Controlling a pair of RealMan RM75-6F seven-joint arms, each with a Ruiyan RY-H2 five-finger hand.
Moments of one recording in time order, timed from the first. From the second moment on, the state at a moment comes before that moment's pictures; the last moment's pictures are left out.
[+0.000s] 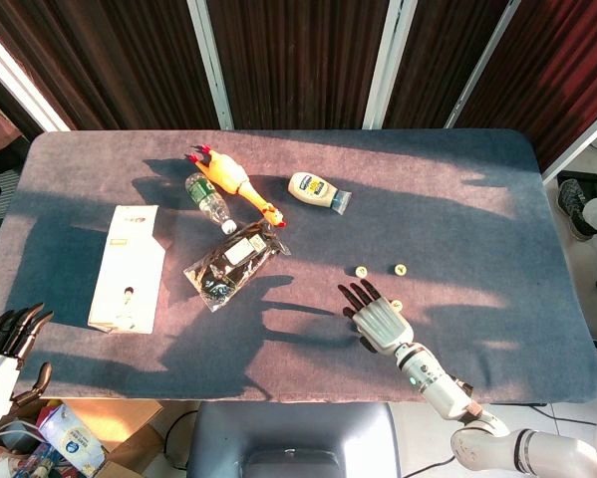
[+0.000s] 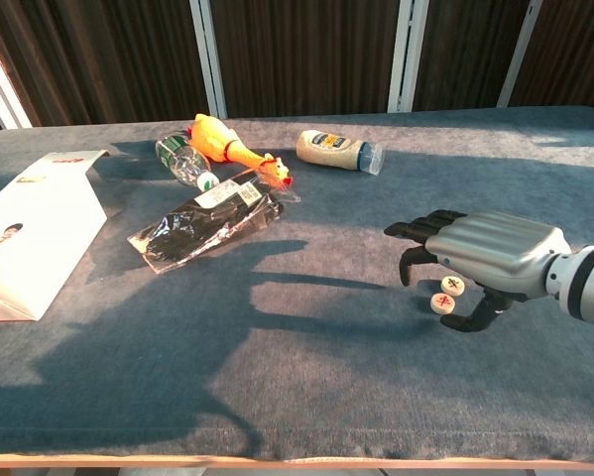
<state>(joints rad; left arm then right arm) -0.07 -1.05 0.04 -1.56 1.69 1.59 -0.16 0.56 -1.57 0.11 -1.42 -1.38 0.88 -0.55</state>
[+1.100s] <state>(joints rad) -0.07 -1.05 0.04 -1.56 1.69 1.59 -0.16 0.58 -1.58 0.07 -1.40 -1.34 0.95 -0.54</state>
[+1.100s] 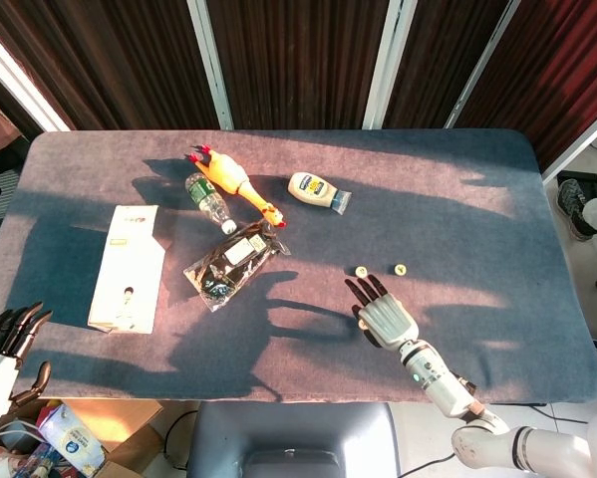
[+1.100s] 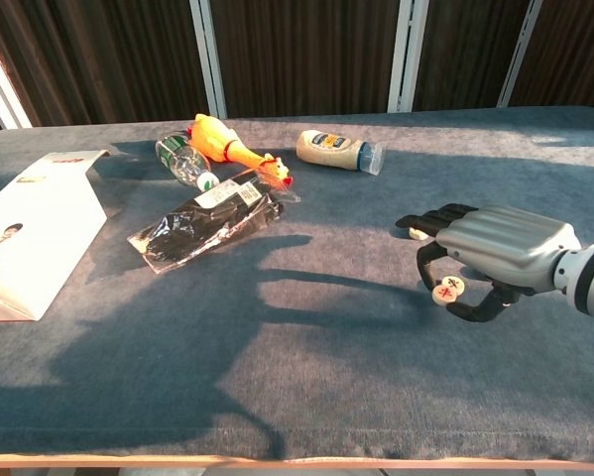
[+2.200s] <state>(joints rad) -0.07 -1.05 0.04 -1.56 1.69 1.59 -0.15 0.60 -1.57 0.07 -1.37 -1.26 0.96 -0.55</state>
